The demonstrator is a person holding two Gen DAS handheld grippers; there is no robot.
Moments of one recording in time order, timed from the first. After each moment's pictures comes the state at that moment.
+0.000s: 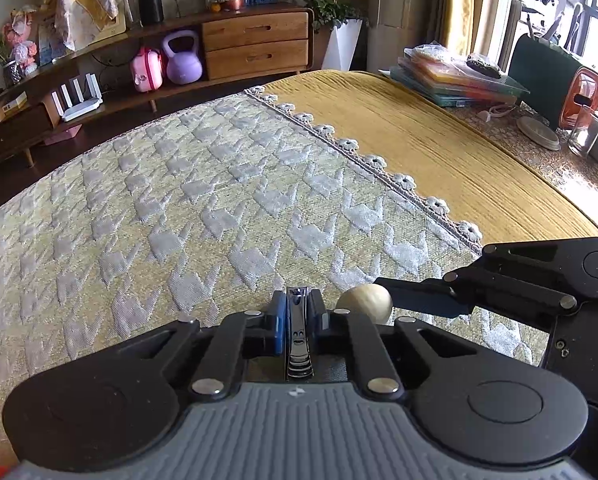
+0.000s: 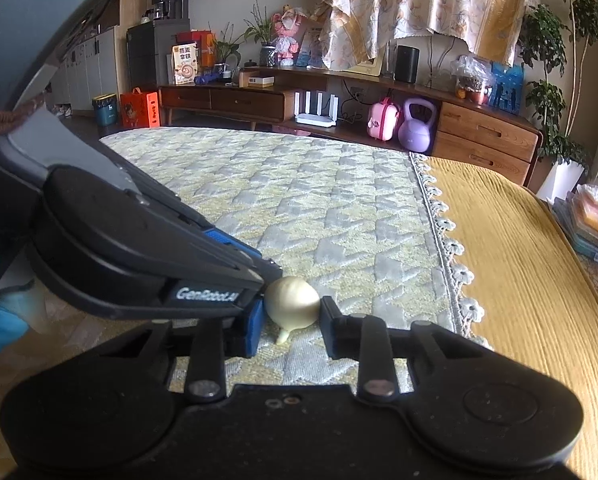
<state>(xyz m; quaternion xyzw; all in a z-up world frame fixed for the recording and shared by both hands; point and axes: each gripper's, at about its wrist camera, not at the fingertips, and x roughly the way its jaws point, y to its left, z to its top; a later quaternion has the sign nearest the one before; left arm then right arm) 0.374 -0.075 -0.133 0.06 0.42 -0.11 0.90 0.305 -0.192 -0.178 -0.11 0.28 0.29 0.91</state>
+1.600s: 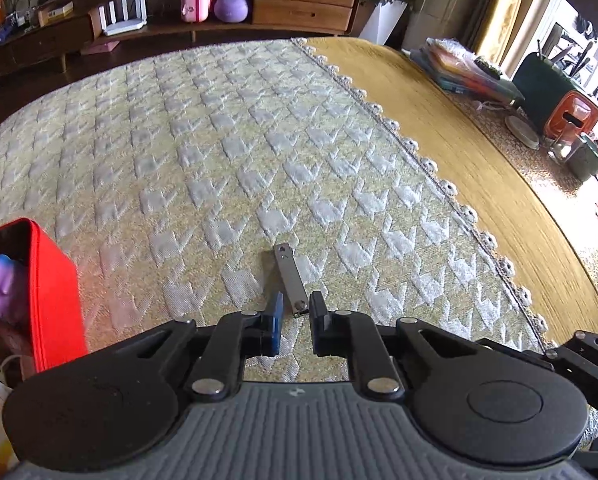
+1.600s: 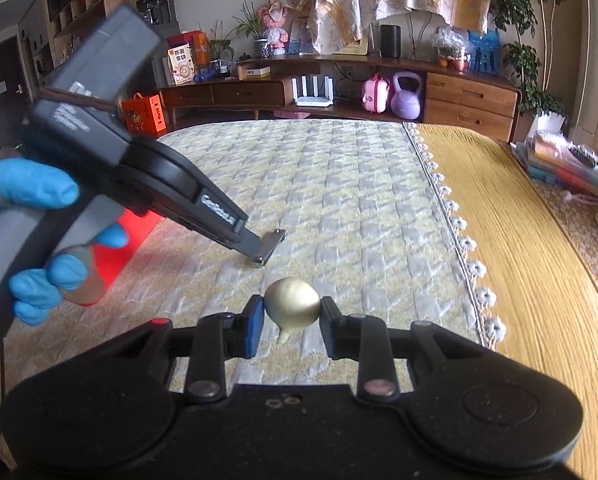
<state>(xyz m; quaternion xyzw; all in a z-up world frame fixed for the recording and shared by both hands) 0.264 -0.046 -0.100 -0.04 0.49 -0.05 0.87 0.159 -0.223 -0.132 -0.06 0.33 0.28 0.90</state>
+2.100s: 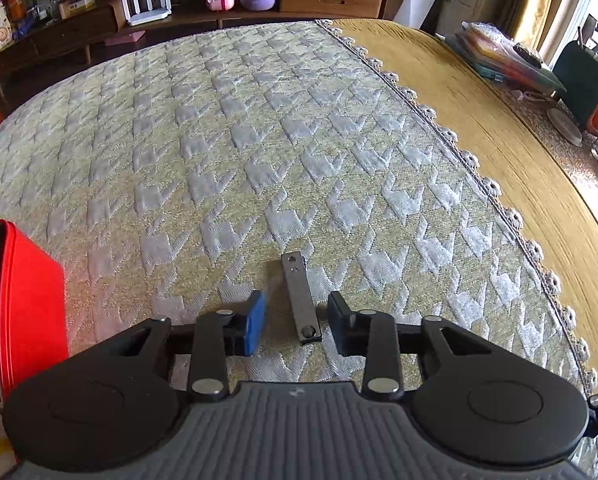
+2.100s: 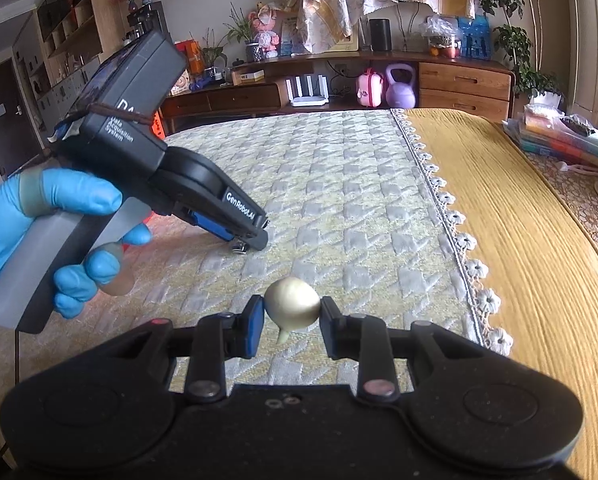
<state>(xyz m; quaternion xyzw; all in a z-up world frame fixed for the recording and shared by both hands) 0.288 -0.063 -0.122 -0.02 0.50 -0.01 0.86 0.160 -0.247 -0.146 -0.03 0.33 0.28 0.90</state>
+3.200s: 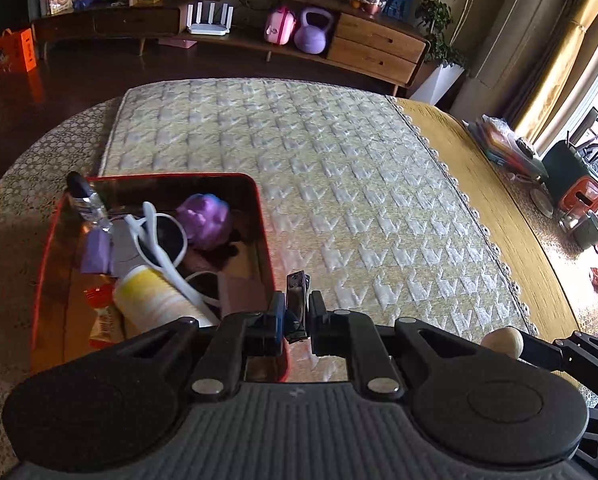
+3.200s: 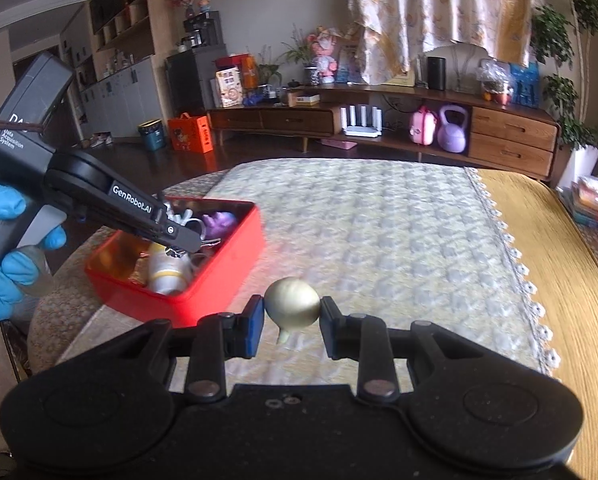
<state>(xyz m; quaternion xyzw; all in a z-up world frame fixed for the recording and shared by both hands) 0.154 0.082 -0.031 -0.13 0.45 0.01 0.89 0.103 -0.165 -0.083 -0.06 0.29 0.34 0.89</state>
